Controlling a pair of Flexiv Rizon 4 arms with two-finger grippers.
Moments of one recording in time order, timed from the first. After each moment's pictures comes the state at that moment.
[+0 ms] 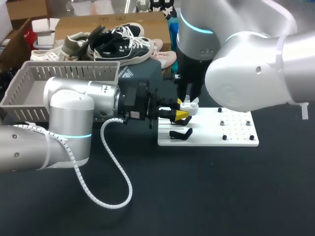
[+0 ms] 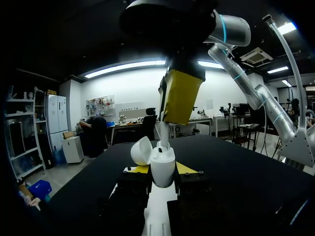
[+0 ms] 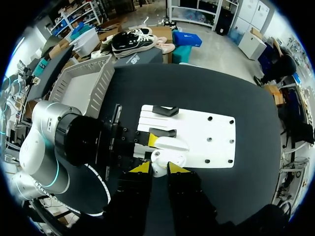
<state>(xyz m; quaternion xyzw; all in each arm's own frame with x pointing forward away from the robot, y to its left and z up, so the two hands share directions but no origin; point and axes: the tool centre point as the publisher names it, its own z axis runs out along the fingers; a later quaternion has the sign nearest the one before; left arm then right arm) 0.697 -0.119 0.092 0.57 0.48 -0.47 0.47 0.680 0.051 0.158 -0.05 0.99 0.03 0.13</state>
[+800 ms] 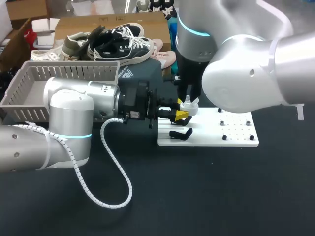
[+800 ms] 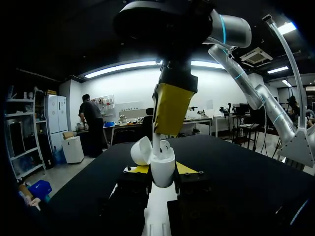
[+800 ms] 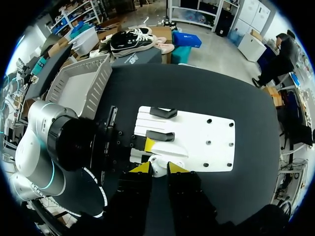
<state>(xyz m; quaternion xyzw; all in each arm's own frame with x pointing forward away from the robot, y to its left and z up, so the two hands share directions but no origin) 0.697 -0.119 0.092 0.57 0.48 -0.47 0.47 0.688 0.049 0.150 -0.05 0.99 0.02 0.13</state>
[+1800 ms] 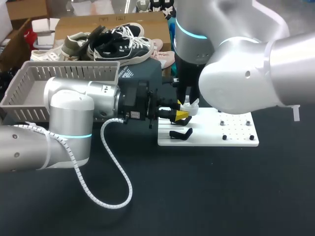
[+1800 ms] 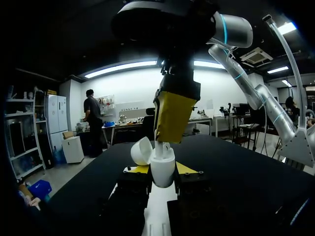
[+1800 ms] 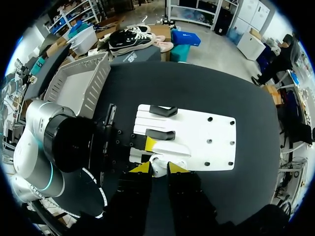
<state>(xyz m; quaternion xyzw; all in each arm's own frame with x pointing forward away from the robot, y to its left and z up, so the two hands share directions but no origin) 0.697 -0.120 0.091 0.57 0.48 -0.47 0.47 0.687 0.051 0.144 -0.05 0.99 0.02 0.13</state>
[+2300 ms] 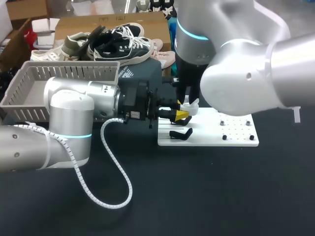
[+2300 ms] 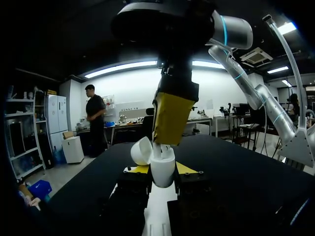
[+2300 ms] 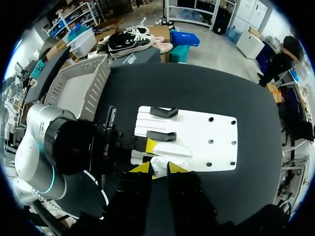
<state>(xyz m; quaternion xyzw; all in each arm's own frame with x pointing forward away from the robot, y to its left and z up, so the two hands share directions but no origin) 0.698 -0.120 0.092 0.57 0.48 -0.47 0.47 0.689 0.052 0.143 -0.04 0.99 0.03 0.13</state>
